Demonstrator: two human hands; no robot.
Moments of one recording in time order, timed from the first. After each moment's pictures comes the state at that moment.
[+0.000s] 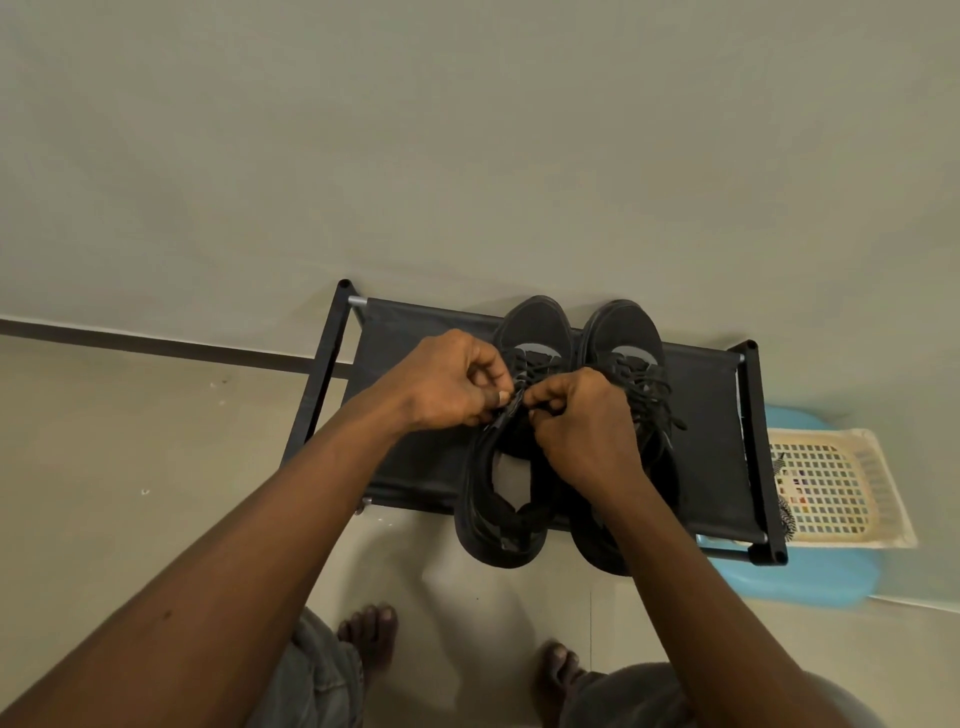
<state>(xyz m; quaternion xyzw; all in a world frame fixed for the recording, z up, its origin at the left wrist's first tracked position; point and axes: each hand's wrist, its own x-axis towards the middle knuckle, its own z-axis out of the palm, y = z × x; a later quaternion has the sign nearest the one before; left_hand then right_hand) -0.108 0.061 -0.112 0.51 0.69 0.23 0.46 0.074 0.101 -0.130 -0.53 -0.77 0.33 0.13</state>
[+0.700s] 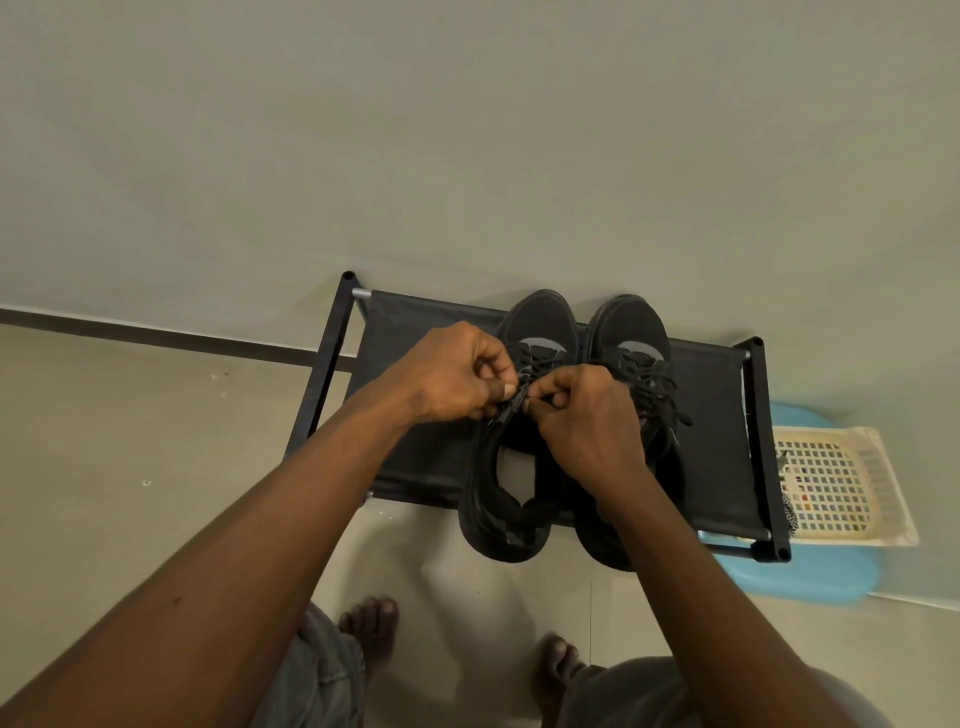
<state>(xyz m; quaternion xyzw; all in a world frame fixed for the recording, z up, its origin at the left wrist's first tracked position) -0.108 0.063 -0.112 0.52 0.69 0.23 0.45 0.071 0.100 -0.128 -0.54 -0.76 0.32 0.13</state>
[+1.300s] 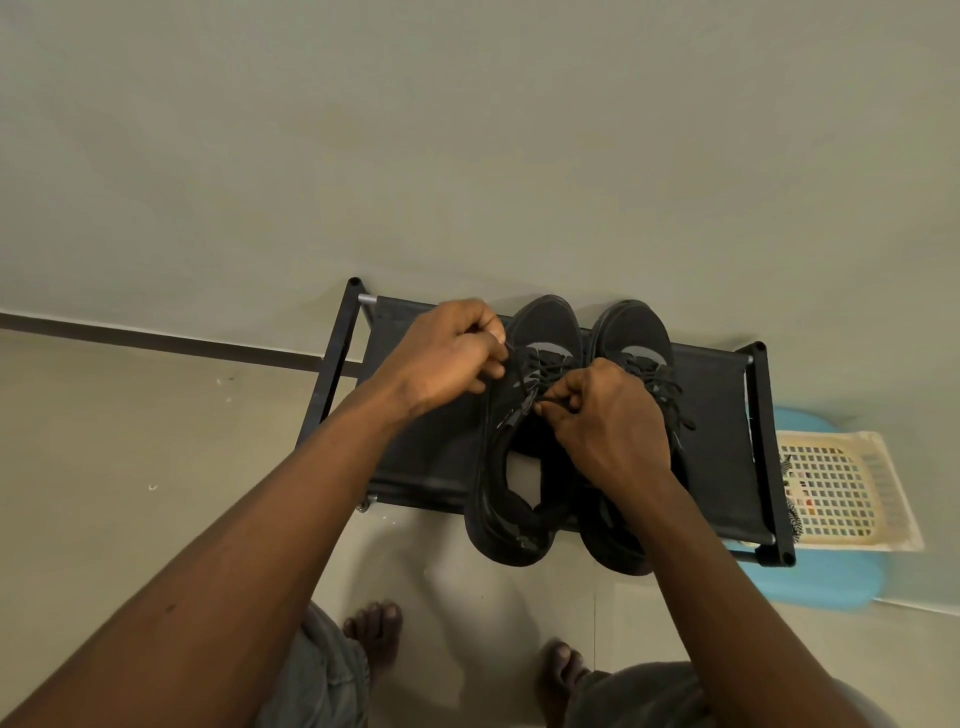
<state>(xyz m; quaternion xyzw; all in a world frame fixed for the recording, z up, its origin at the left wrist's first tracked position) -0.111 0.060 -0.091 0.43 0.69 0.37 0.45 0.079 0.105 -0.118 -0.52 -0.82 0.21 0.11</state>
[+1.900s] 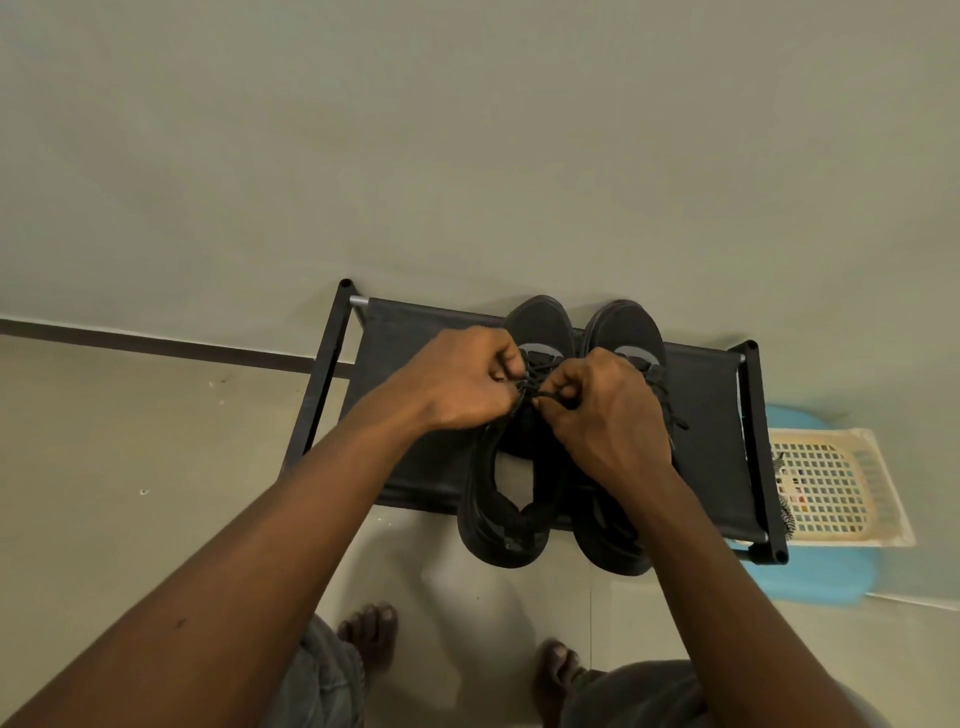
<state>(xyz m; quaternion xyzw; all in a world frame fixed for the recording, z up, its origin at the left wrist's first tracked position) -0.098 0.066 -0.094 0.58 0.70 0.18 0.37 0.083 0.112 -0.118 -0.50 -0.83 0.20 0.13</state>
